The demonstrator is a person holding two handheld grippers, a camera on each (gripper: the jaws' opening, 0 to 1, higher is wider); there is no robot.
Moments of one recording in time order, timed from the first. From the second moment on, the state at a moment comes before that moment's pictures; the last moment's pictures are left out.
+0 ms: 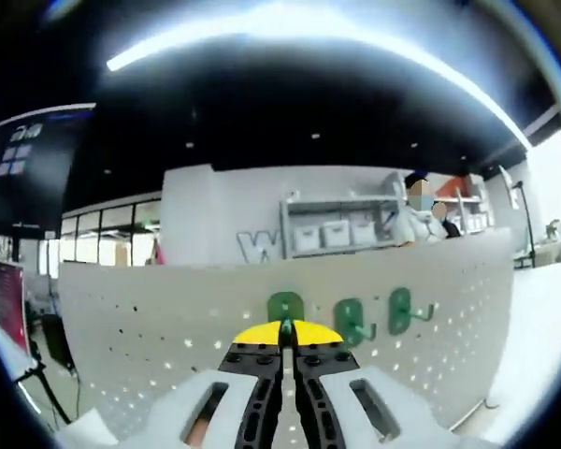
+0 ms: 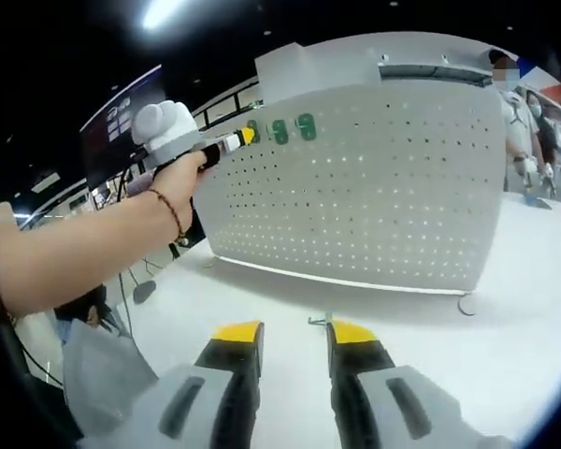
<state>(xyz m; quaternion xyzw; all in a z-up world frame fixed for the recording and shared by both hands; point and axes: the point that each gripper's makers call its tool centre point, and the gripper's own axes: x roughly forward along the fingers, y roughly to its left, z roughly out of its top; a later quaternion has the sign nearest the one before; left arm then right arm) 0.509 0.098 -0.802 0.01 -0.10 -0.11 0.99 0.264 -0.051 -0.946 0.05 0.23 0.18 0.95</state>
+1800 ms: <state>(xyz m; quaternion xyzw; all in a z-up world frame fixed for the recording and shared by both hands) 0.440 0.132 -0.848 -0.01 0.08 -0.22 0.97 0.265 -0.034 -0.939 0.07 0.22 0.19 0.95</state>
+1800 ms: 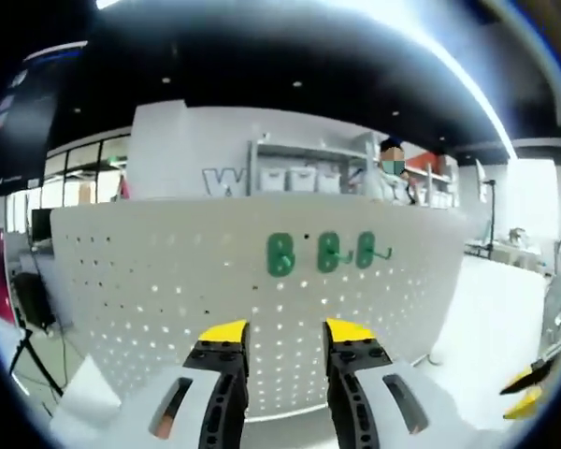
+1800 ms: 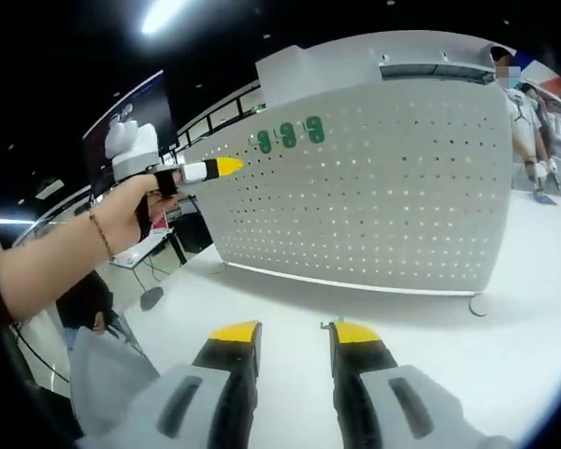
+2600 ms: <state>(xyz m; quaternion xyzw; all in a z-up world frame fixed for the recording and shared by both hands) 0.317 0.168 -0.937 -0.09 0.25 -0.26 0.93 0.237 -0.014 -0.945 0.05 0.23 0.21 0.95</state>
